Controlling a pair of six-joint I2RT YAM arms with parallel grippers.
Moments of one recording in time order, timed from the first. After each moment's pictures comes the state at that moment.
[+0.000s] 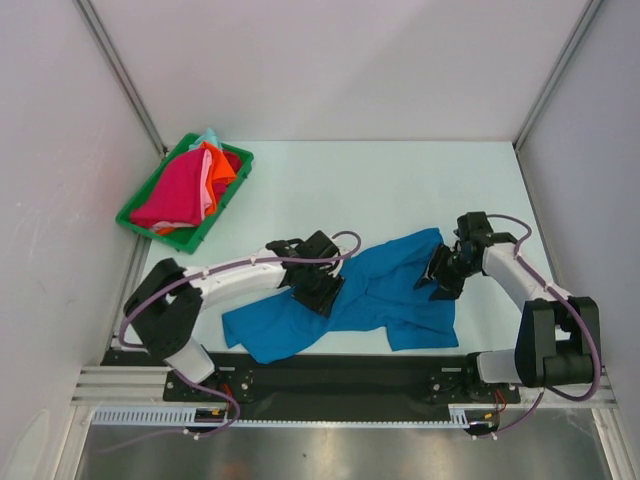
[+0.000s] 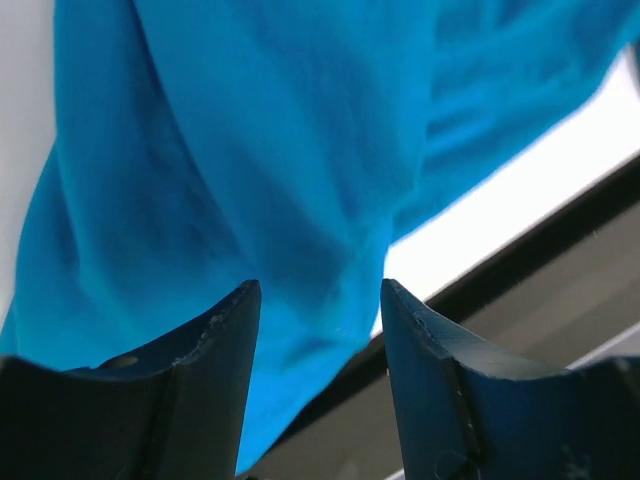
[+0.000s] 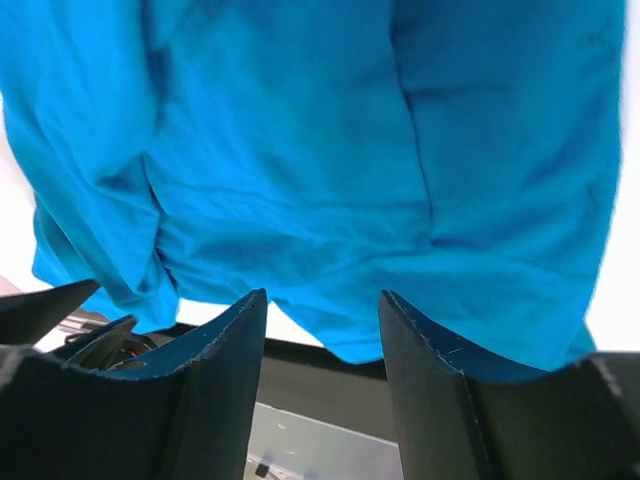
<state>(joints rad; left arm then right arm) -0.86 1.58 1.02 -0.66 0.16 -0.28 0.07 1.34 0.81 -0.79 -0.37 0.57</state>
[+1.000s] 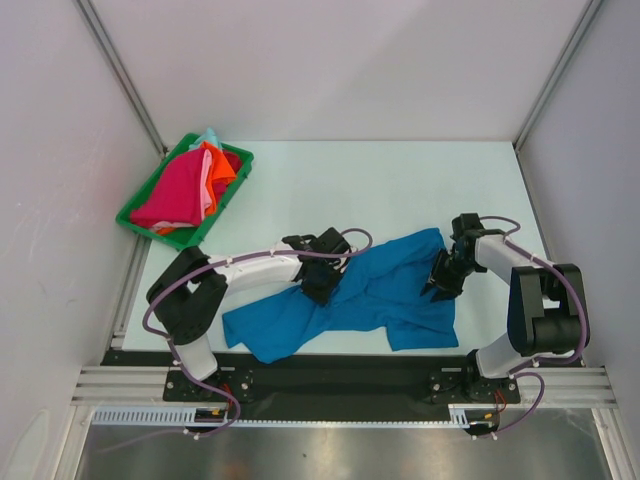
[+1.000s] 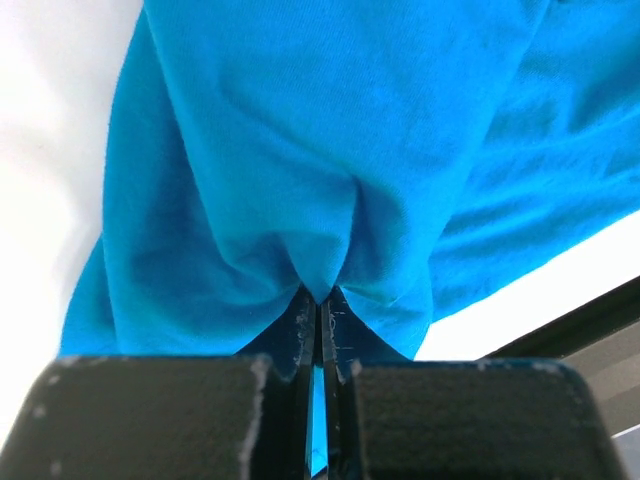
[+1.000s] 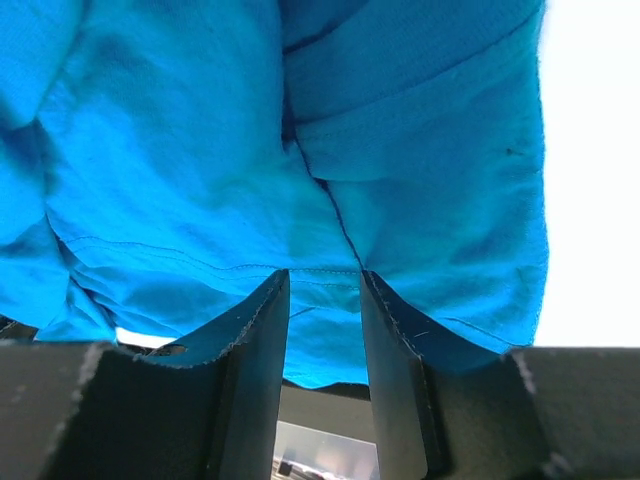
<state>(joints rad) -0.87 1.75 1.11 -0.63 0.06 -0.27 0.05 1.53 0.82 -0.71 -0.29 0.51</state>
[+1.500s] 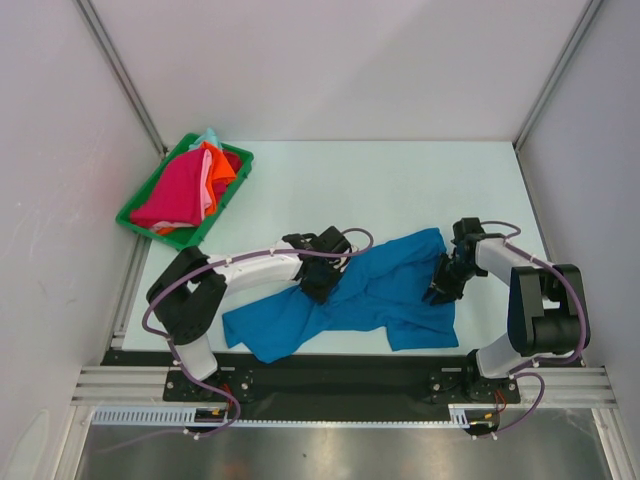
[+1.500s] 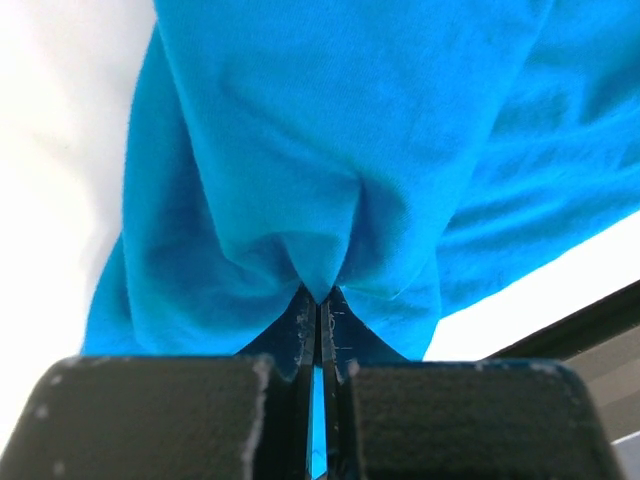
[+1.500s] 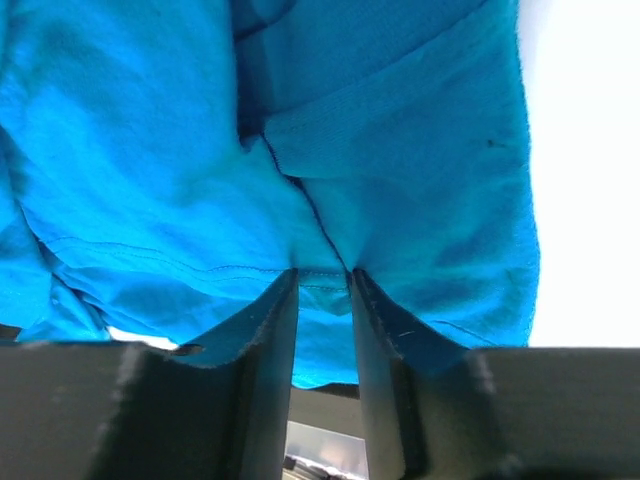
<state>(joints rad) -0.87 1.75 1.13 -0.66 0.04 -0.23 0.05 1.53 0.78 -0.69 -0.30 0.51</state>
